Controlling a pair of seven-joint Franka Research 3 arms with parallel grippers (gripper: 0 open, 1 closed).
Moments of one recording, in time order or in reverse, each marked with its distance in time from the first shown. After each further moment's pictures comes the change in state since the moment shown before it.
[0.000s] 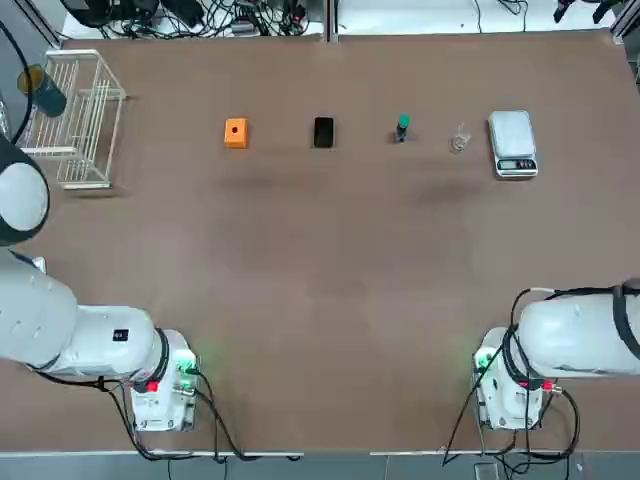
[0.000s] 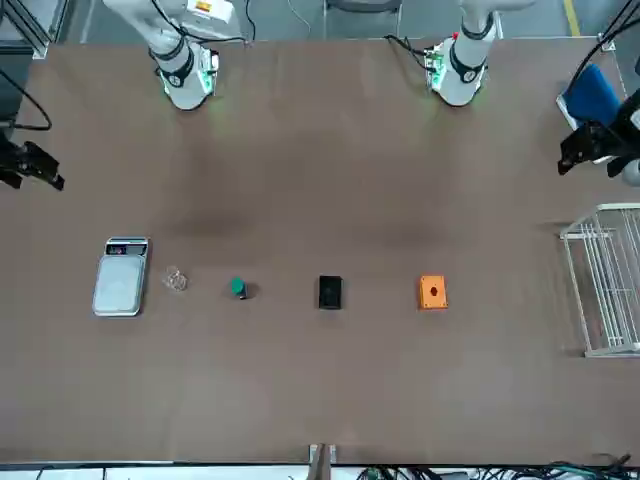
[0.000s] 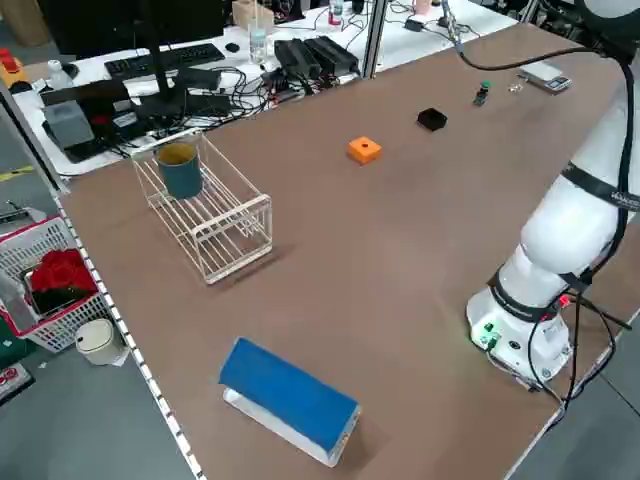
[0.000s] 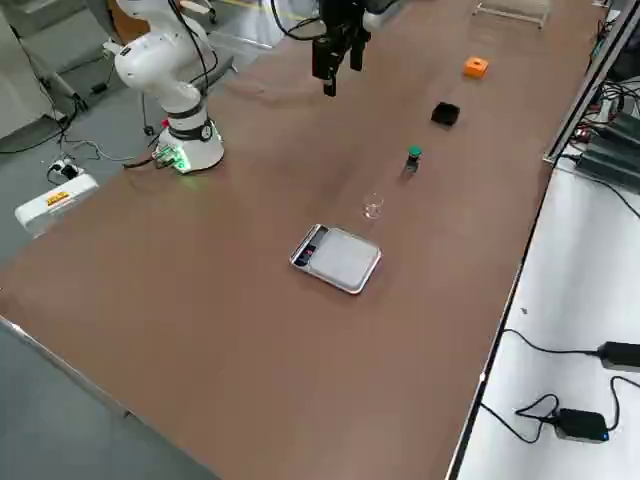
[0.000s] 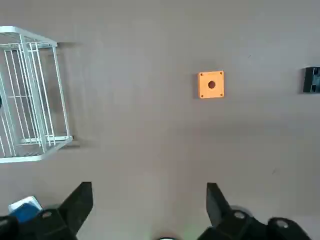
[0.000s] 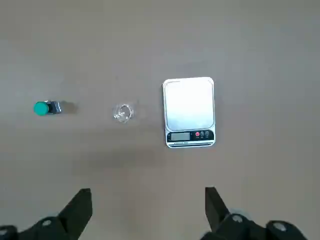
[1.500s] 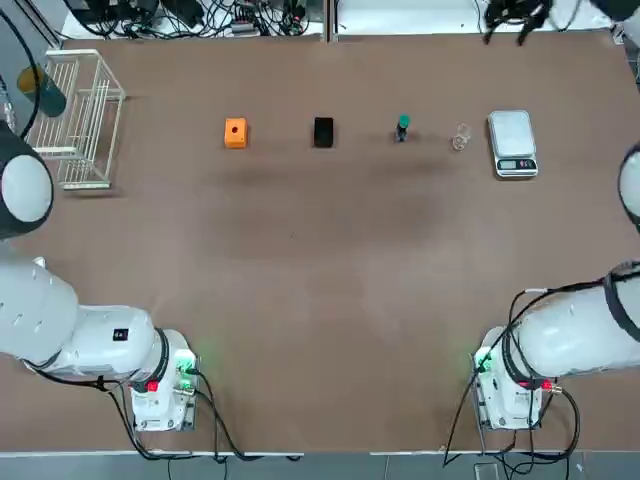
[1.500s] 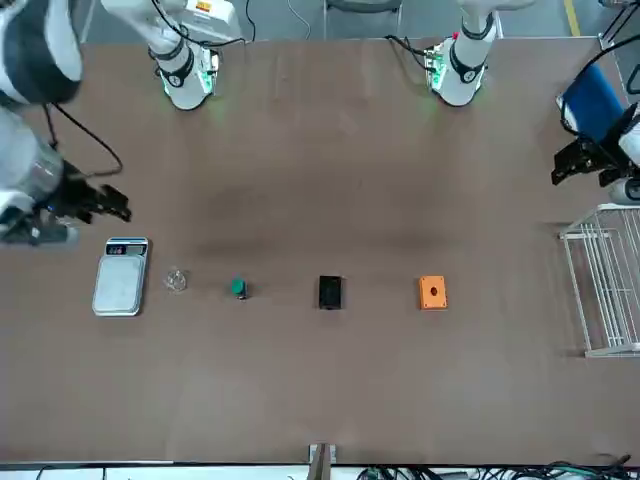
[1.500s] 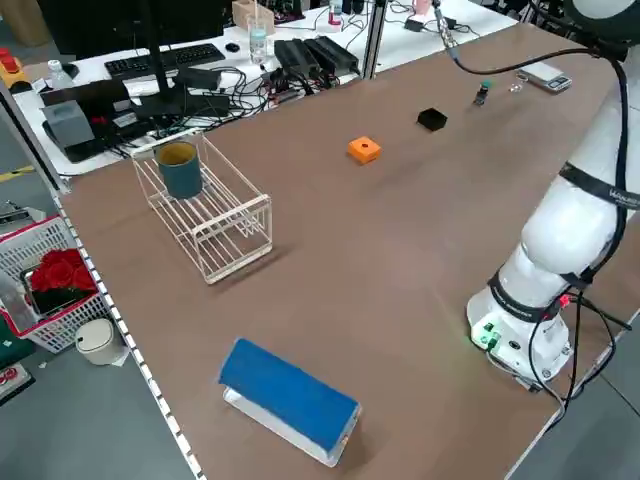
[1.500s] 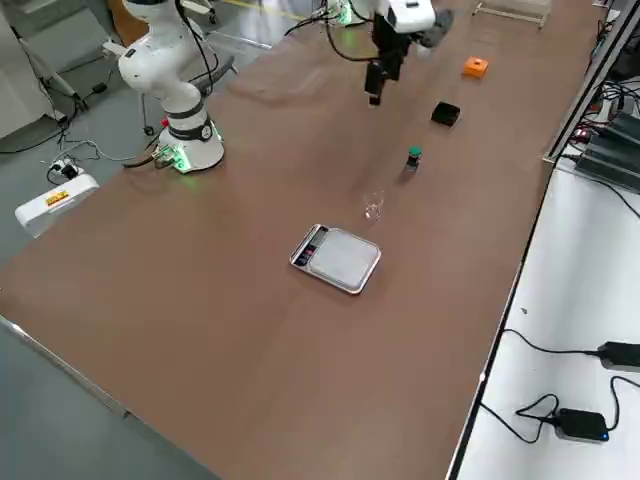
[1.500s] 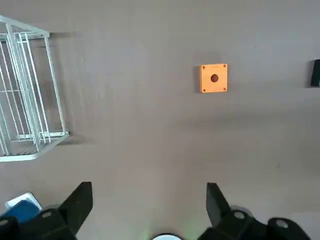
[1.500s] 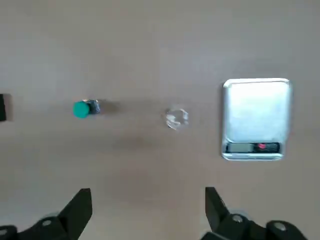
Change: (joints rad) left arm 0.004 0.037 -0.002 -0.014 0.000 0.001 0.002; right arm 0.204 0.193 0.022 -0.018 0.071 0.151 0.210
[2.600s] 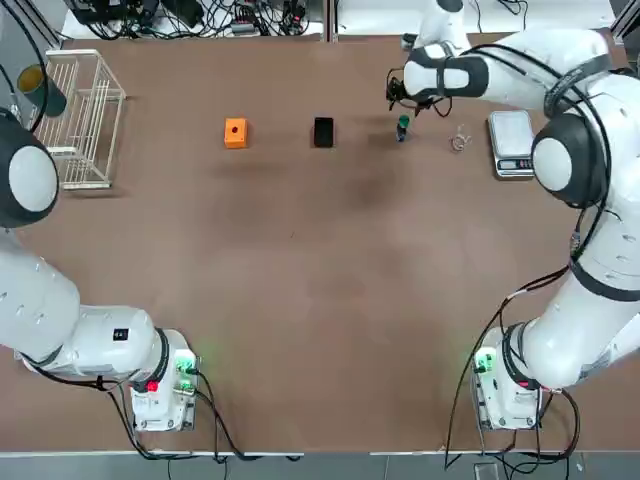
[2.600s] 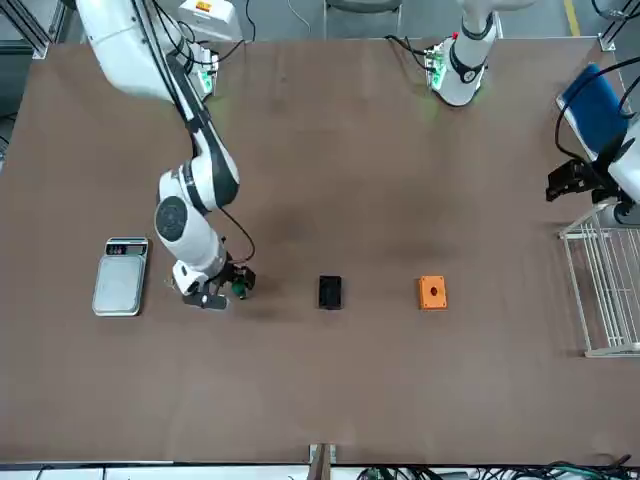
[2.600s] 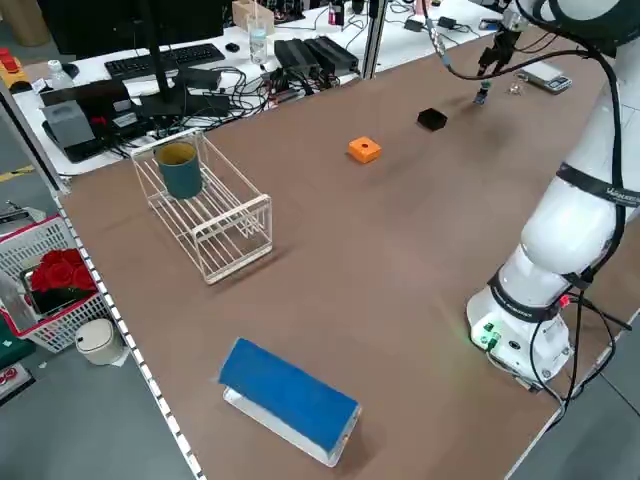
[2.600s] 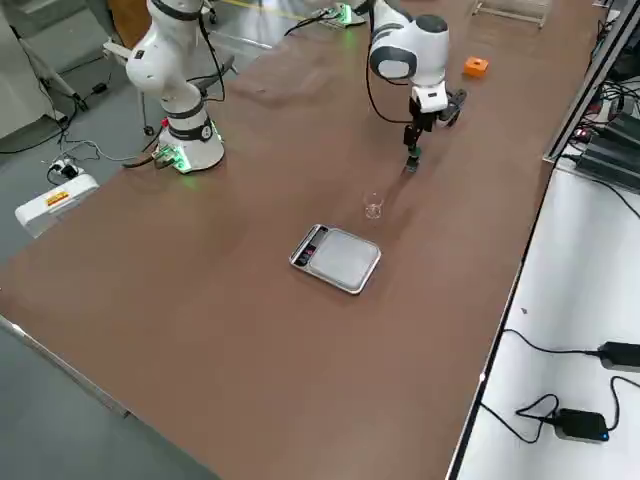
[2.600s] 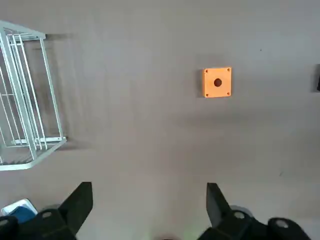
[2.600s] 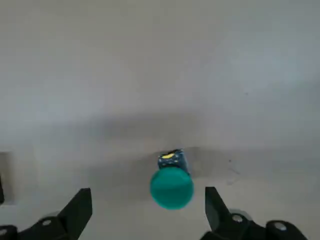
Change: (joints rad) left arm 0.004 0.044 0.001 -0.004 0.000 0.038 0.003; right arm 0.229 0.388 0.064 -0.139 -0.001 0.667 0.315
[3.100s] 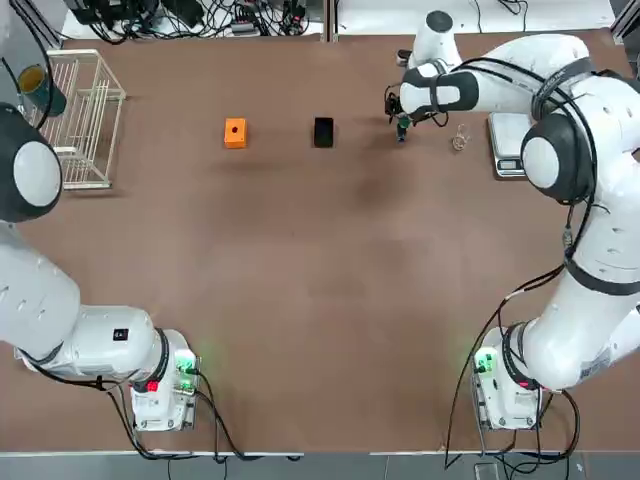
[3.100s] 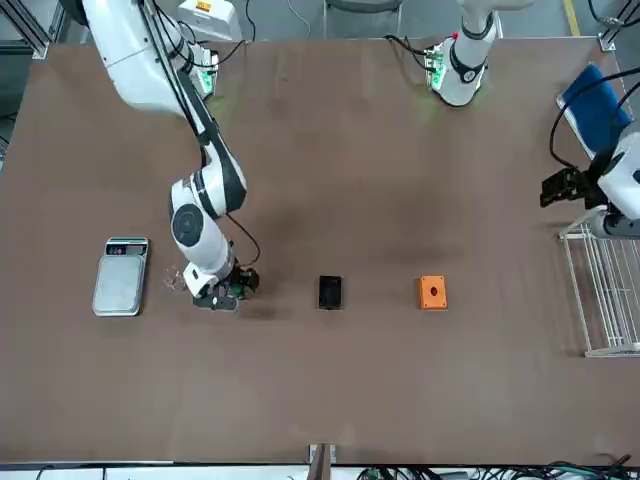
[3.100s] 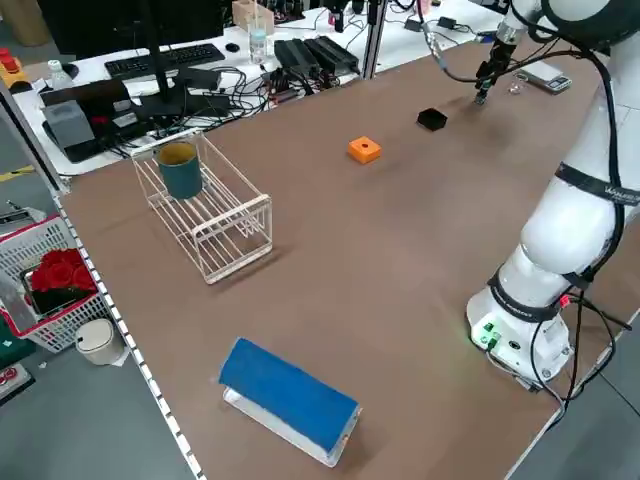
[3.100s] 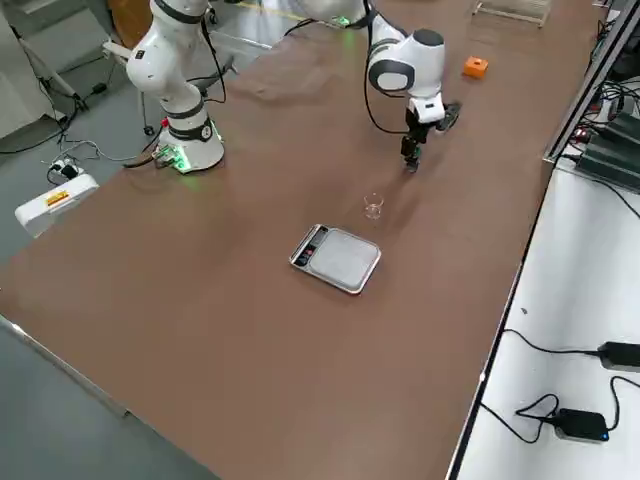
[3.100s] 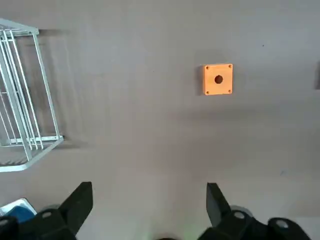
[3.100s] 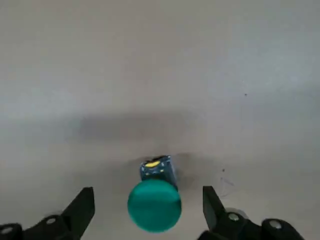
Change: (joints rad) left arm 0.000 0.026 0.000 -0.001 0.000 0.001 0.000; right arm -0.001 0.040 -0.006 -0.011 -0.078 0.039 0.007
